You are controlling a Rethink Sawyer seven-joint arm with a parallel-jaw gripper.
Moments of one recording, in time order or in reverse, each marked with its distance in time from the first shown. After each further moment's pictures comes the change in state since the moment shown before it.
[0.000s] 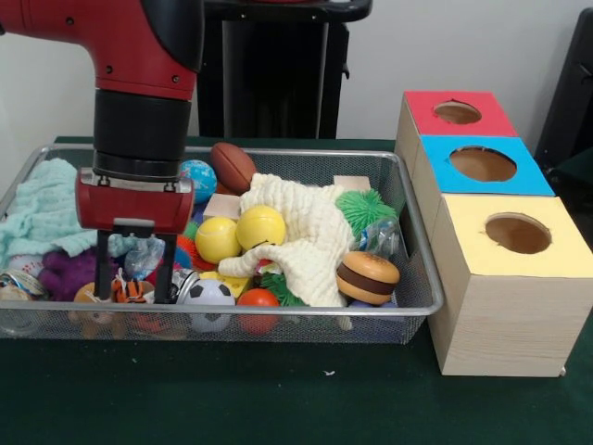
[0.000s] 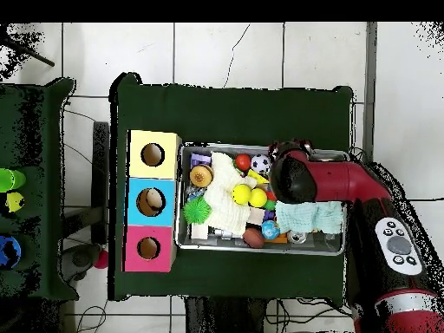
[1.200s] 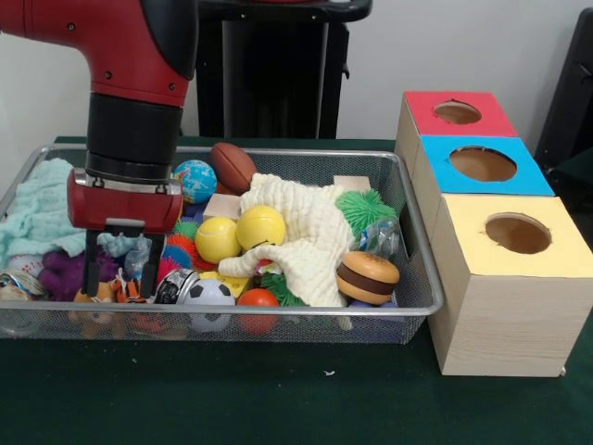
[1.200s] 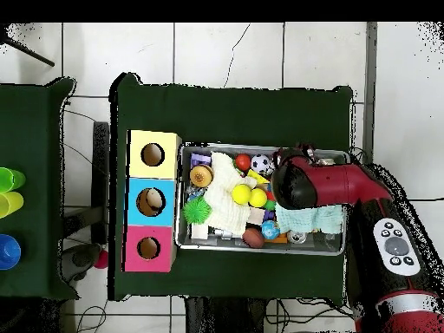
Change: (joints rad) arm -0.003 0.002 -0.003 0.000 -0.131 0.001 0.000
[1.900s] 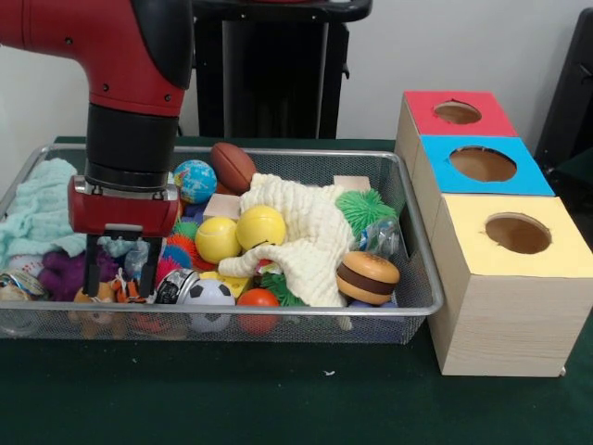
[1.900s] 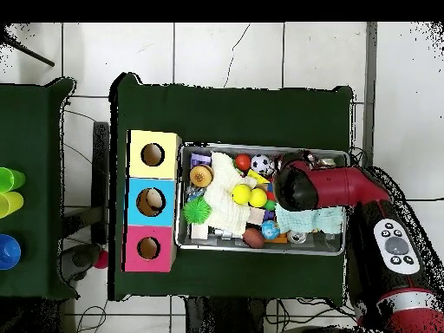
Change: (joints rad) arm -0.014 0.025 0.000 0.000 -0.003 0.047 0.000
